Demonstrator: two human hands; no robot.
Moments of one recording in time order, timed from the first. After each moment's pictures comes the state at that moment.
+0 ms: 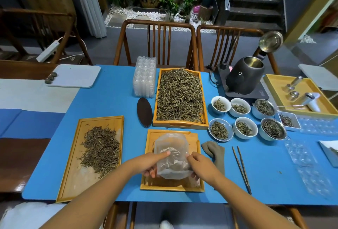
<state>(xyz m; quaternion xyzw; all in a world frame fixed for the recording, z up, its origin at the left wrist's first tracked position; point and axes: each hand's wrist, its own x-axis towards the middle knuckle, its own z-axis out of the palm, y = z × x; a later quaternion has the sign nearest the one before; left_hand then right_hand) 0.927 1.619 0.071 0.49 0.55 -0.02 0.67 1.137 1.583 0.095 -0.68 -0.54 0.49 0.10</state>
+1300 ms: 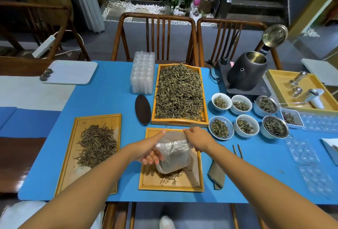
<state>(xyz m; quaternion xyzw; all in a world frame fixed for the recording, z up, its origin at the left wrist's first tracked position) 0.929 1.663 0.076 0.41 0.57 -0.07 0.71 1.131 1.660 0.122 -0.69 -0.60 0.40 0.03</state>
